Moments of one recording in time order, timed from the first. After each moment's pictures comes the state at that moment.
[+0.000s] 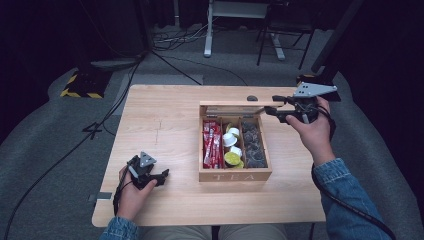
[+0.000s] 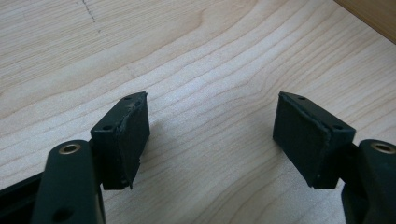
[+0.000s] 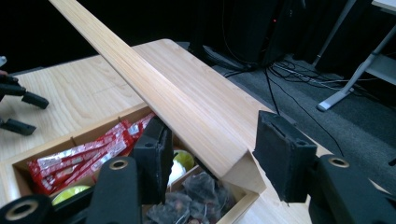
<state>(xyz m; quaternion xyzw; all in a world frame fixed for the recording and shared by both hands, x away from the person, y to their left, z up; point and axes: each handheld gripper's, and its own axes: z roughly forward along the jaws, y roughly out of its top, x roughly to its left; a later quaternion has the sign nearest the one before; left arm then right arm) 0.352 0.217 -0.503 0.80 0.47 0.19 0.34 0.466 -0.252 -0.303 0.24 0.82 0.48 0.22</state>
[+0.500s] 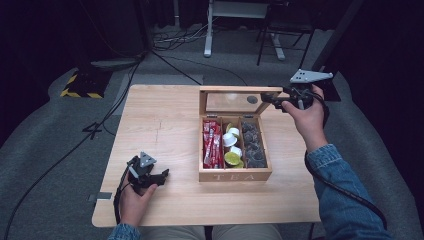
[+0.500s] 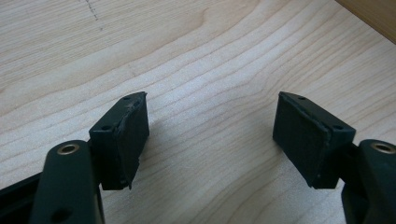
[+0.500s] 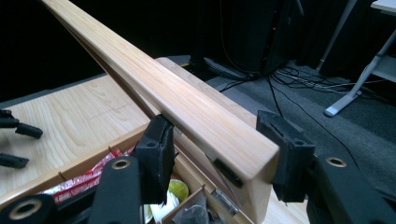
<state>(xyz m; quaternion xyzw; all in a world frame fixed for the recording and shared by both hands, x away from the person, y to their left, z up) 0.352 0.216 -0.503 0.79 0.48 0.19 0.33 0.499 -0.245 -0.295 0.26 0.80 0.51 0.20</state>
